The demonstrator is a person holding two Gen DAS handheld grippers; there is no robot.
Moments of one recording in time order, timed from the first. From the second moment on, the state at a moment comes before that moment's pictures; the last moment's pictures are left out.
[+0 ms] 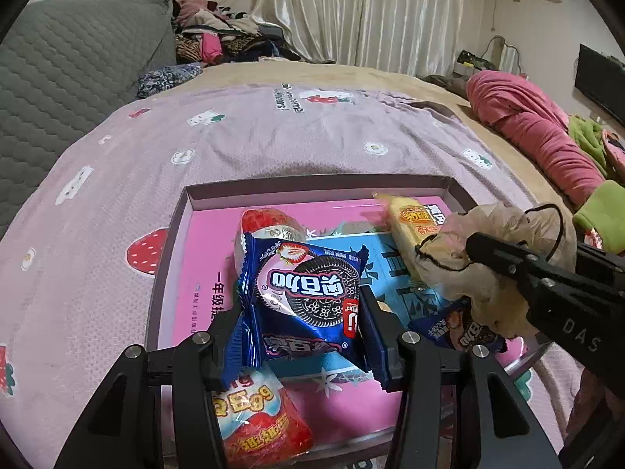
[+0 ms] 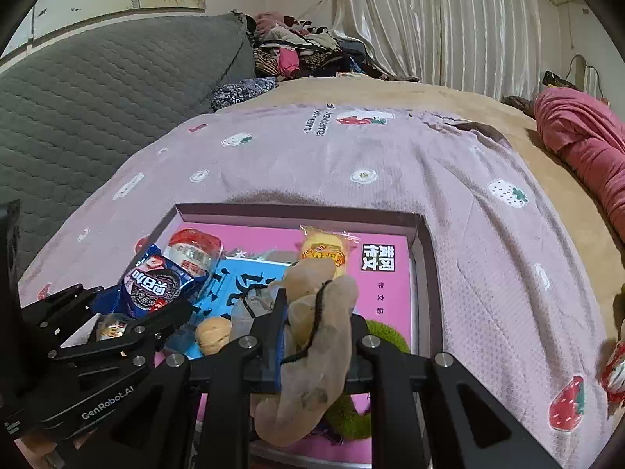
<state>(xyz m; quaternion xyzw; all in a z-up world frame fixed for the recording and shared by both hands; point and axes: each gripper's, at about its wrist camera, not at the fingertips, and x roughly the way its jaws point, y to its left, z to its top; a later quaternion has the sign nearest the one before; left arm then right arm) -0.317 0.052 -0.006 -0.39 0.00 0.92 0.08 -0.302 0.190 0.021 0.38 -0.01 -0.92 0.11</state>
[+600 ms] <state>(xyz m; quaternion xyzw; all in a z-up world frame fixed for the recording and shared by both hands) -0.320 0.053 -0.024 -0.39 0.01 0.92 0.06 -0.307 0.190 0.000 0.39 0.00 -0.92 0.09</state>
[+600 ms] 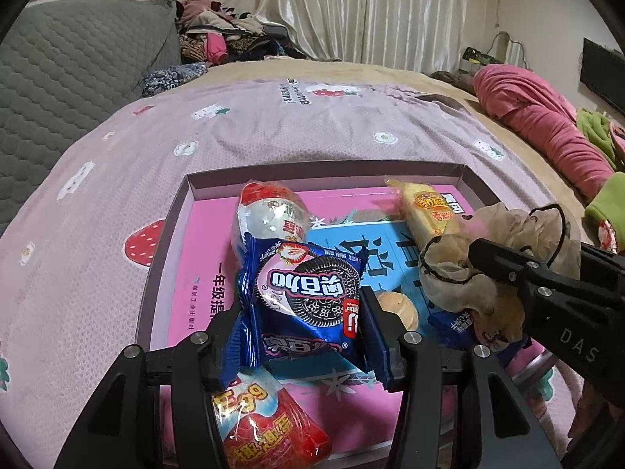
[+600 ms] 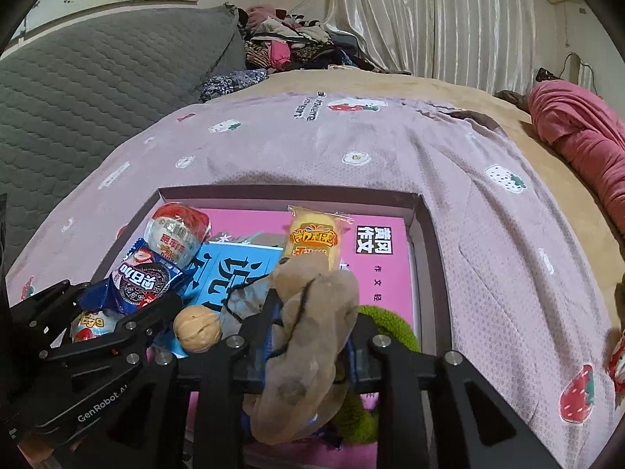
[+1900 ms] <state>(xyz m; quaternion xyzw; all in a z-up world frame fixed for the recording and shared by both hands) -0.272 0.036 0.048 -0.35 0.02 0.93 0.06 -0.268 0.200 0.056 0.37 0.01 -0.93 0.06</state>
